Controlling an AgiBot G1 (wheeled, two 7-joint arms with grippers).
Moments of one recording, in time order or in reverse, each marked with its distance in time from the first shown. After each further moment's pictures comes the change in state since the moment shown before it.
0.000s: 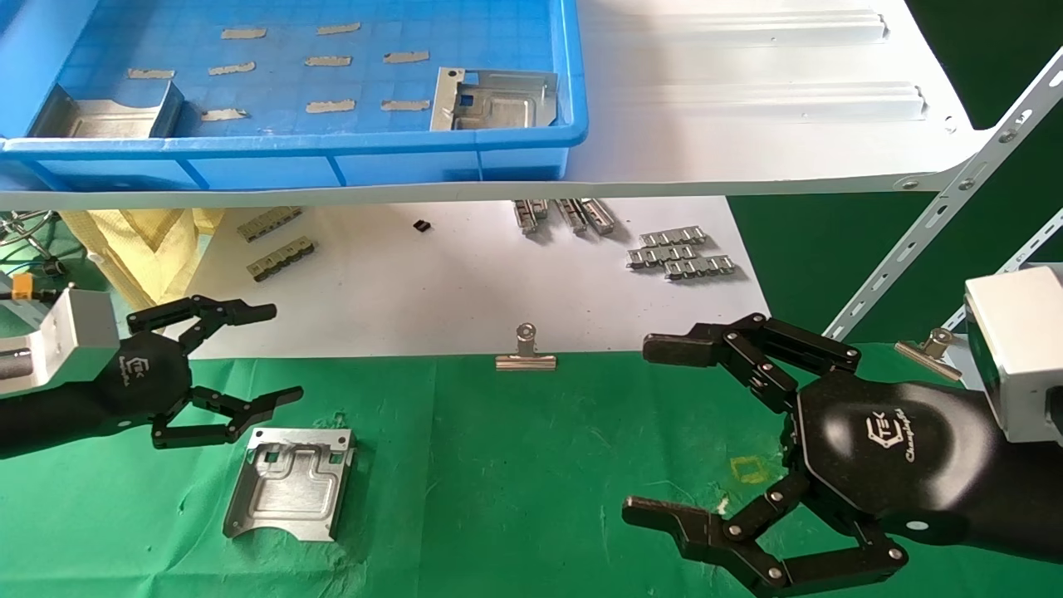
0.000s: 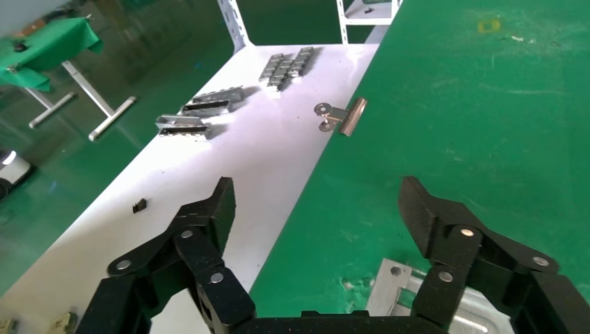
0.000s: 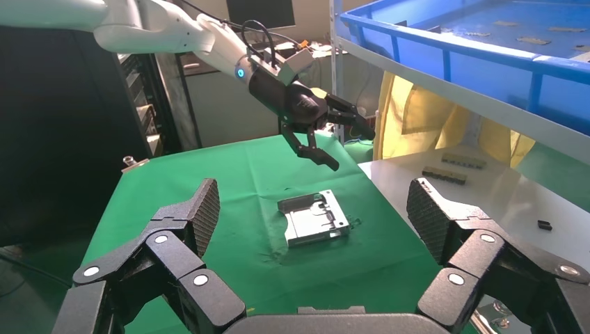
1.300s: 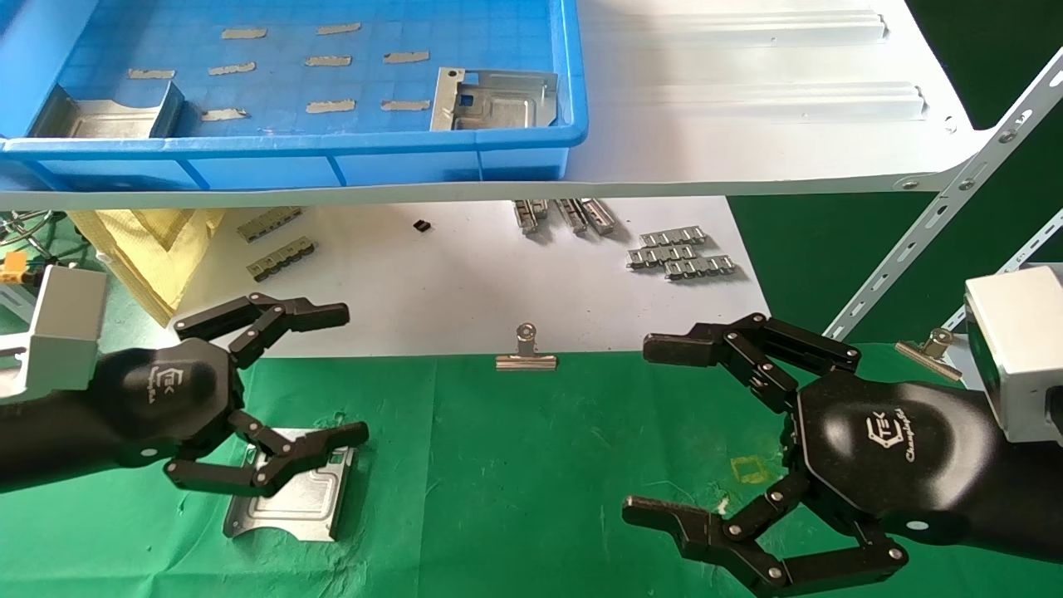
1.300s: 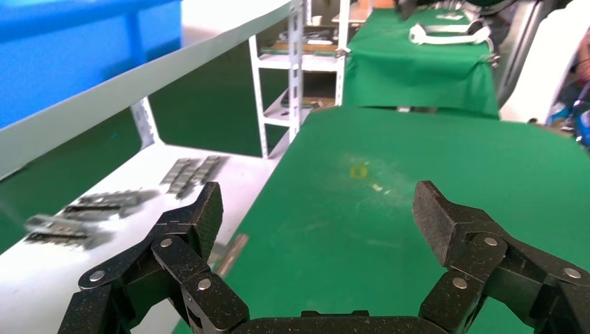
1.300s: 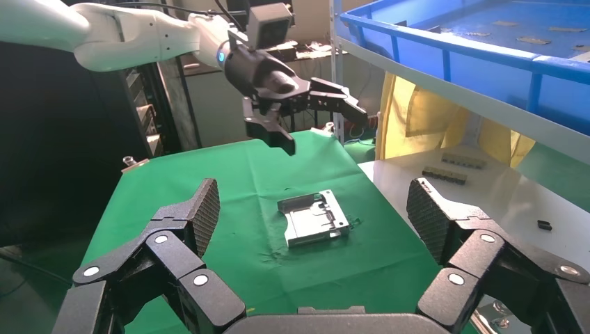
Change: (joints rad) left arm 0.267 -0.080 -0.347 -0.640 0.015 -0.055 -0.460; right arm 0.000 0.000 0.000 0.000 0.000 0.000 0.000
